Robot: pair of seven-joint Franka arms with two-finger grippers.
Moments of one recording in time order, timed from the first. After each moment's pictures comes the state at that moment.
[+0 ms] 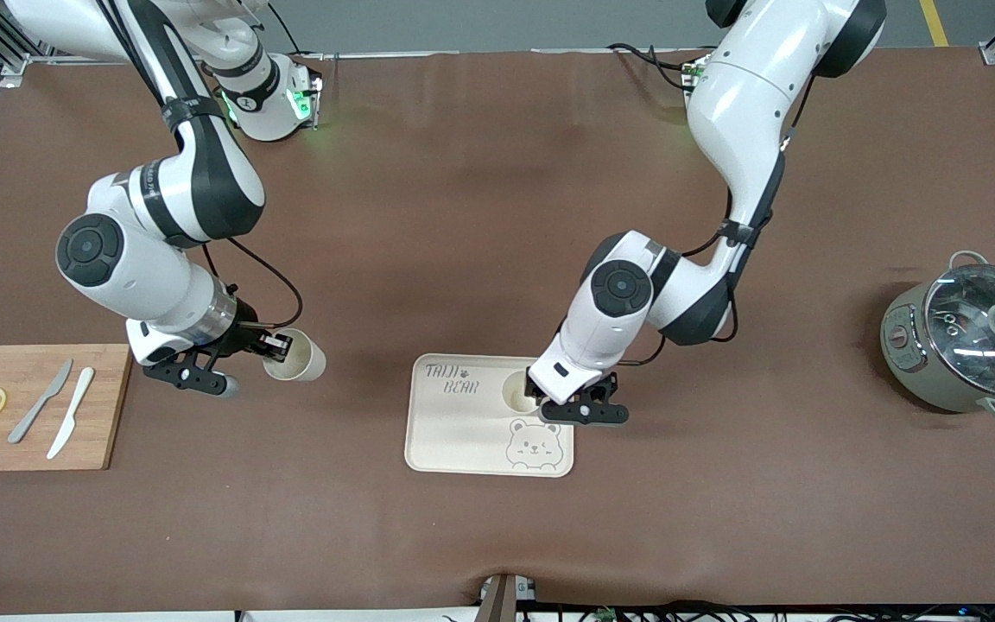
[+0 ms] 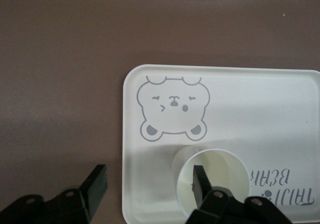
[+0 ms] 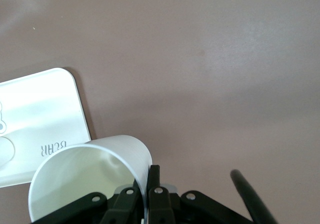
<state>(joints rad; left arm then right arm) -0.48 0.80 -0.10 -1.30 0.08 2.34 -0.55 0.15 0.32 0.11 -1.74 0.09 2.12 0.49</state>
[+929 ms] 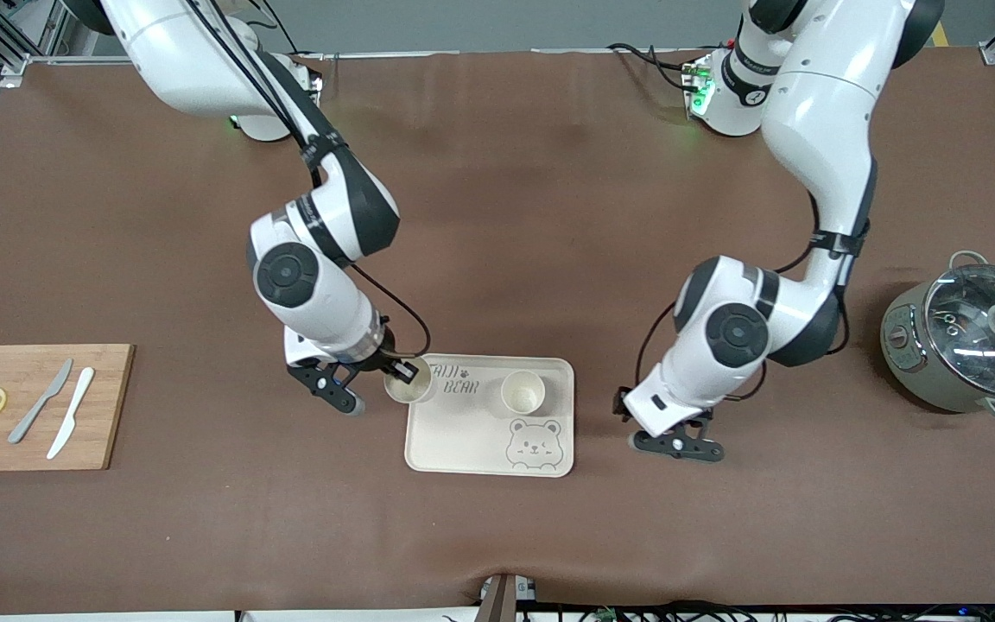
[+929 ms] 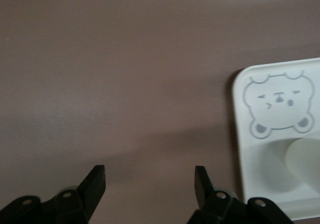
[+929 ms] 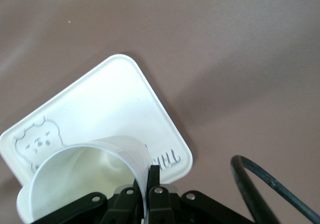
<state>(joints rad) -0.26 0.75 -0.13 -1.35 0.08 2.23 -0.21 0.40 0.63 0.11 -1.45 0.01 2.22 1.09</state>
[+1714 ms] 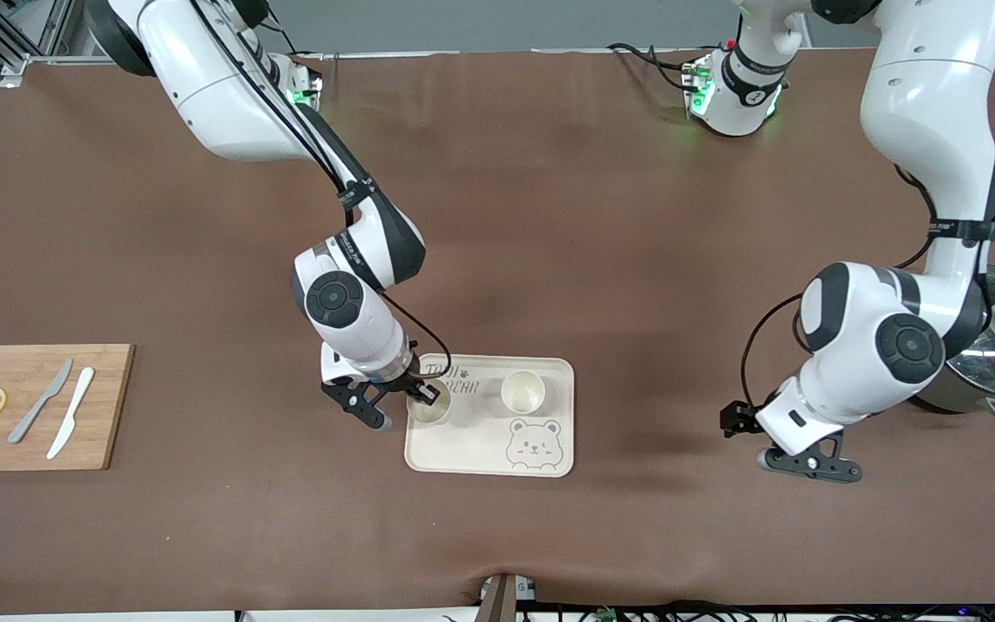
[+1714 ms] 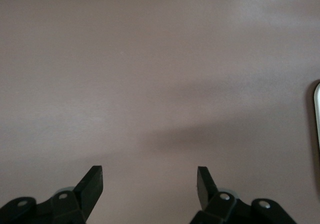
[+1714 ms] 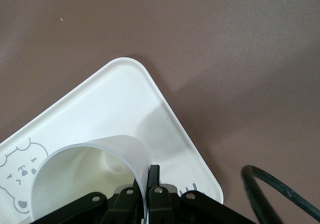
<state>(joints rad) -0.02 0.65 -0.18 -1.42 0.08 2.22 -0.04 0.44 0.77 0.09 -1.43 -0.02 2.38 1.13</state>
